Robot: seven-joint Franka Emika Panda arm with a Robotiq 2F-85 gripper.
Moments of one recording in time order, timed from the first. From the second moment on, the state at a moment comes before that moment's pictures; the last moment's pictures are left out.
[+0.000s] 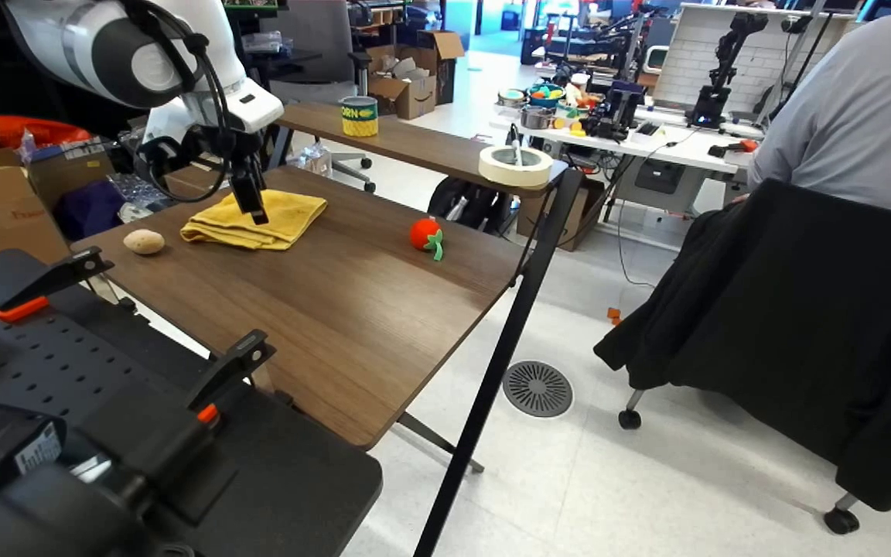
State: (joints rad) arm 0.41 0.79 -0.07 -1.97 0.33 2.97 0.74
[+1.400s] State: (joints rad) arm 0.31 0.89 -0.15 -1.79 0.32 2.91 0.87
